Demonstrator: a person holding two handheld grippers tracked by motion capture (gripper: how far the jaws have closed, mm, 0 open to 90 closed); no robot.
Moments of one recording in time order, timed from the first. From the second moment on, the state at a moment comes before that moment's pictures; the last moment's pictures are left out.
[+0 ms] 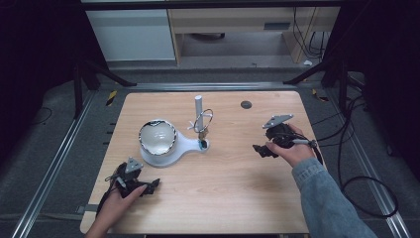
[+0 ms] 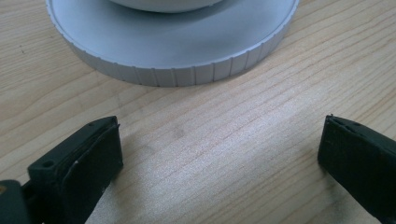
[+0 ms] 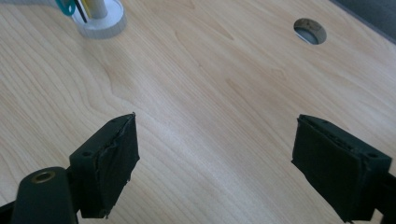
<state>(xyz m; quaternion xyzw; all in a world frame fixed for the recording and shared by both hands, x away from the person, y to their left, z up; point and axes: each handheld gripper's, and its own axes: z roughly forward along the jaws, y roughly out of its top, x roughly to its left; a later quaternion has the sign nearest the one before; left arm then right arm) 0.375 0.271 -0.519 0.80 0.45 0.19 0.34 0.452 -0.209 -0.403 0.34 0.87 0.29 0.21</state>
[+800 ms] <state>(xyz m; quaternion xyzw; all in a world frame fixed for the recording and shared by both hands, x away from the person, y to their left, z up) 0.375 0.271 -0.519 0.80 0.45 0.19 0.34 0.444 -0.256 -0.470 0.41 0.84 0.30 0.20</state>
